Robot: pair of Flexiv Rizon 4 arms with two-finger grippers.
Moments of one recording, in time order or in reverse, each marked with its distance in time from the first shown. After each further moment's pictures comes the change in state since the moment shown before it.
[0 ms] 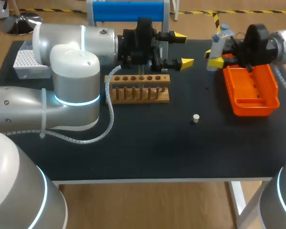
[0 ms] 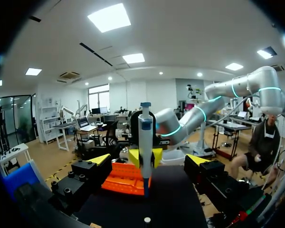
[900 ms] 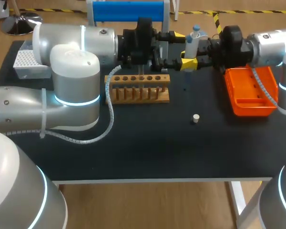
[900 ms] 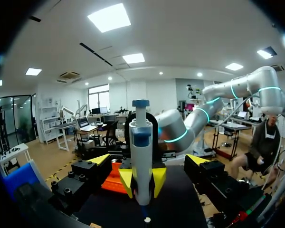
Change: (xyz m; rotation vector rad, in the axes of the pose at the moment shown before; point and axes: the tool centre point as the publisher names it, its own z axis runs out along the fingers) left arm 0.000 0.000 0.000 0.000 0.000 0.000; right arm -0.010 0.001 0.066 -0.006 -0.020 0.002
